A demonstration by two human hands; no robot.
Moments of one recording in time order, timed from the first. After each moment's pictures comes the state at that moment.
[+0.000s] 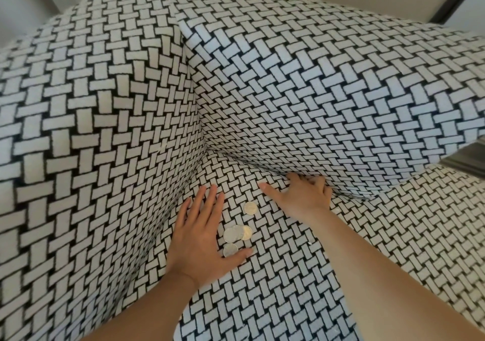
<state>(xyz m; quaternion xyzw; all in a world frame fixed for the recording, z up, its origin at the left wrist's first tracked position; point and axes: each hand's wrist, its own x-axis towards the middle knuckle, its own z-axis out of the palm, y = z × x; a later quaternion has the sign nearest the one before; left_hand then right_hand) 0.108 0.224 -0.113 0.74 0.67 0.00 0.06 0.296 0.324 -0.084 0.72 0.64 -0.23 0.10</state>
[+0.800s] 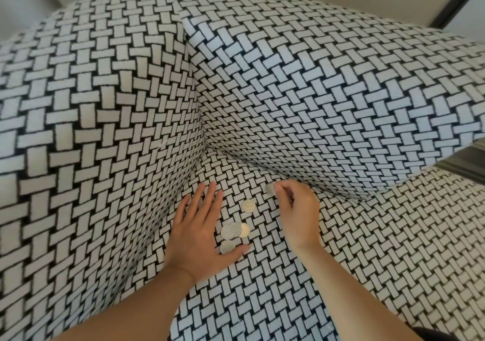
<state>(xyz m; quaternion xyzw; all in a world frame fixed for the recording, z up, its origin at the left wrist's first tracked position) 0.107 0.224 -0.115 0.75 0.66 -0.01 0.06 0.289 0.284 -0.102 0.61 0.65 -0.24 -0.38</state>
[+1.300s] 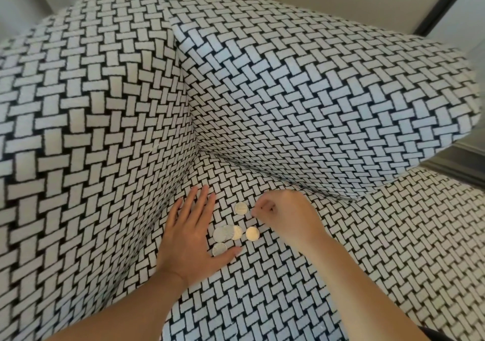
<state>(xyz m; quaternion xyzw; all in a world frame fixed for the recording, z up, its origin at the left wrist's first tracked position) 0.107 0.224 -0.116 0.75 0.66 0.00 0.07 0.293 0.285 -0.049 0.60 0.74 -0.29 -0.04</state>
